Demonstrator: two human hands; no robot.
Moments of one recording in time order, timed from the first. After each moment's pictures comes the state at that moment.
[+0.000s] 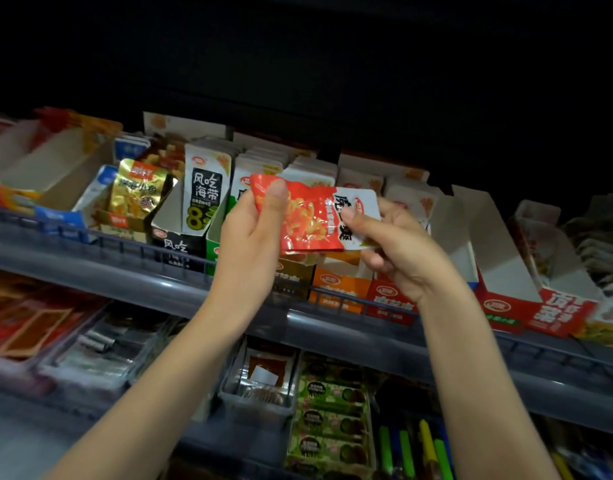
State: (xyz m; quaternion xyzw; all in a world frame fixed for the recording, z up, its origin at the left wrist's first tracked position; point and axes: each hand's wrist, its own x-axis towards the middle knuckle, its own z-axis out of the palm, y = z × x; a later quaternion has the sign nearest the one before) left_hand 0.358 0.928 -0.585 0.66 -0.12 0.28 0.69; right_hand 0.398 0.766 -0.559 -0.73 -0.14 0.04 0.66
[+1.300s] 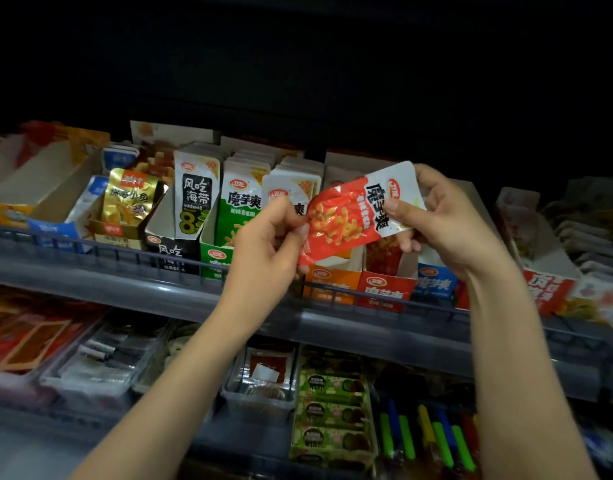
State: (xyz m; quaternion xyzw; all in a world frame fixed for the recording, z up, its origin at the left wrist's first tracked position) left_hand 0.354 0.919 -0.595 0.72 -0.19 0.28 0.61; right_hand 0.393 0.715 -0.542 -0.77 -0.22 -0.11 0.59
